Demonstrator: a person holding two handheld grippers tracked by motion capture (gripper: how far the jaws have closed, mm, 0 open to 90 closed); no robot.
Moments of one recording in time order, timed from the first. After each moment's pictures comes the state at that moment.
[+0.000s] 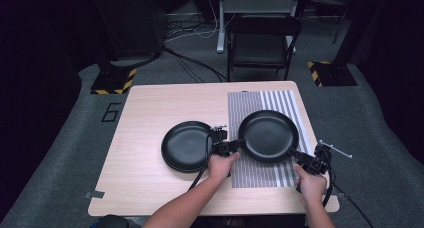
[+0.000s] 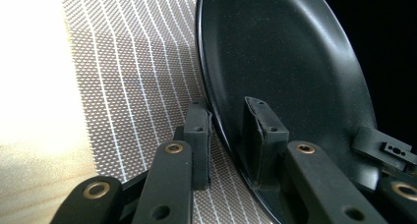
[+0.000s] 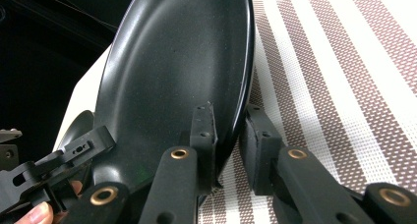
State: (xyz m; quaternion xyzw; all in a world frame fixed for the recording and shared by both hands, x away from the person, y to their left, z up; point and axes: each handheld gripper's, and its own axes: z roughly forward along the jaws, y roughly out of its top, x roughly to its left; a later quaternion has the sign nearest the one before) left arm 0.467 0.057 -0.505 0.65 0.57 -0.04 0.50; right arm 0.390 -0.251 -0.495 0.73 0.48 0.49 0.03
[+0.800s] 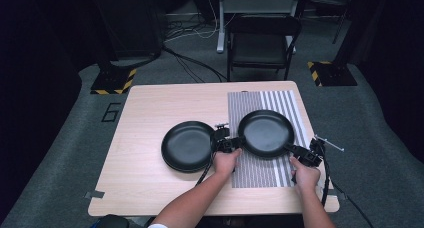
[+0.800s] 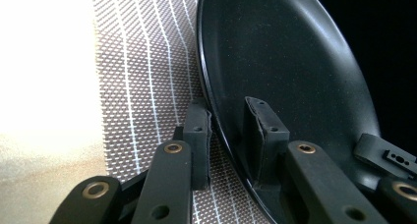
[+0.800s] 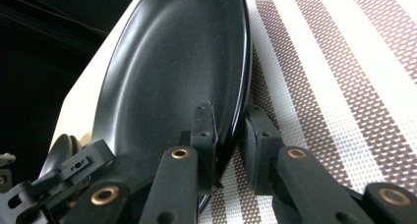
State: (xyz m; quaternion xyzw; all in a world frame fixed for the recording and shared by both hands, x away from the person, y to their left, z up) left arm 0.488 0.044 -0.523 0.62 0.62 -0.03 0.48; right arm 0.430 -0.254 -0.521 0.75 0.45 0.48 0.01
